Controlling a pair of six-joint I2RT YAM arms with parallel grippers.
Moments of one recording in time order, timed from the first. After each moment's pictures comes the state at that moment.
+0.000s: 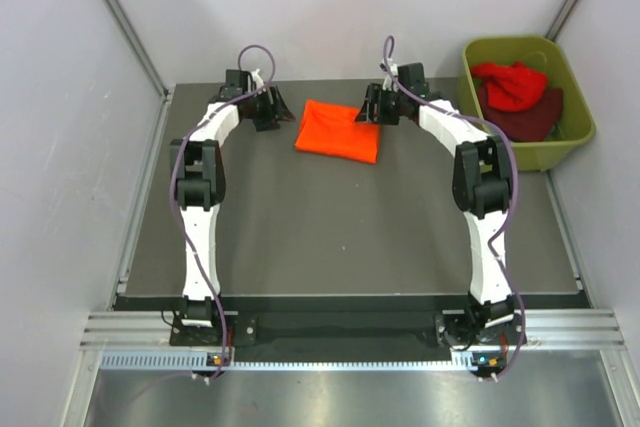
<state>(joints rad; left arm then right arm) -0.06 2.45 2.08 -0.43 0.53 -0.40 0.28 2.27 1.91 -0.34 -0.44 0.30</state>
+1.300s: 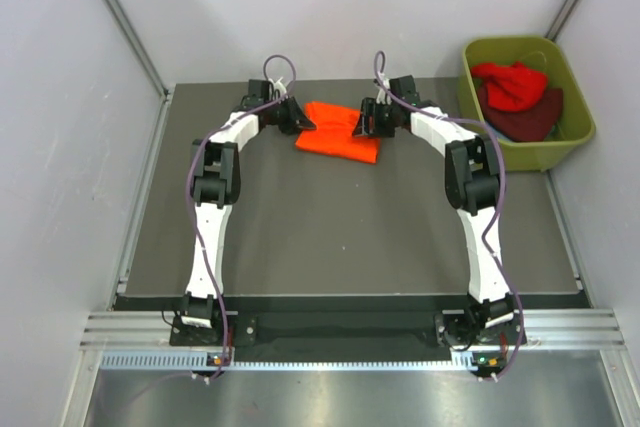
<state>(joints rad) -0.15 2.61 2.15 -0.24 0.76 -0.54 0.30 2.36 1.91 -0.34 -0.42 0.29</state>
